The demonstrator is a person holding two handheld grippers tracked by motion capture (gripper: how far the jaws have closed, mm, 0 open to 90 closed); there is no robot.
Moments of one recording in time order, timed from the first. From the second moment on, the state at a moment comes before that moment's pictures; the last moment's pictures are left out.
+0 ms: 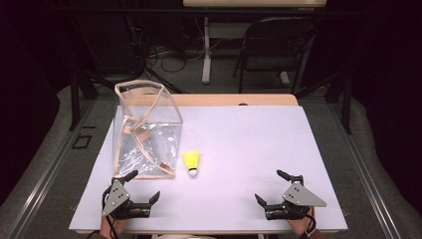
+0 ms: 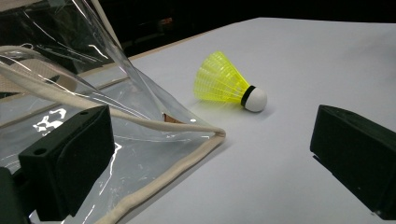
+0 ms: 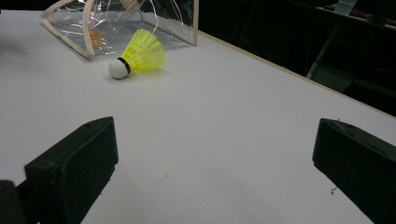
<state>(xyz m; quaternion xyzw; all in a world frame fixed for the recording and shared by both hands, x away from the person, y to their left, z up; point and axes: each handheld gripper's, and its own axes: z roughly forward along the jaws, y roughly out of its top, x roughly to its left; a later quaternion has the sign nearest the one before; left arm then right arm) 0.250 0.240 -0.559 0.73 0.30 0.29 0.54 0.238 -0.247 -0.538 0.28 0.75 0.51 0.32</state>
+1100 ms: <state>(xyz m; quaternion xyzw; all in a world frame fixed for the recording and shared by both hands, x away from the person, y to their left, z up) 0.271 0.204 -0.544 0.76 0.28 0.24 0.53 0.240 -0.246 -0.539 0.29 0.75 0.51 0.31</state>
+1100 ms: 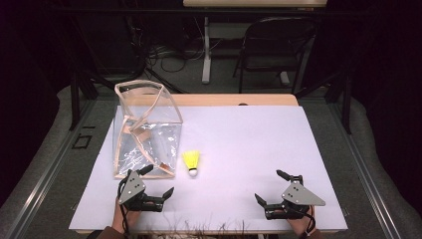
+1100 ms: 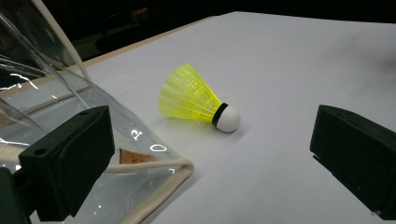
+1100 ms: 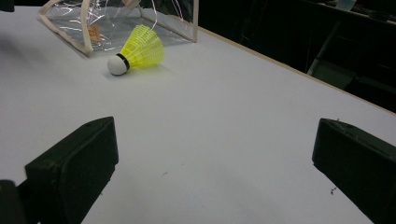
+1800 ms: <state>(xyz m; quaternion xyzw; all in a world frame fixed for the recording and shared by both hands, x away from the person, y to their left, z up) 0.296 0.187 -0.529 0.79 0.24 0.22 0.51 0.239 -0.247 -0.539 0.29 0.75 0.50 0.31</state>
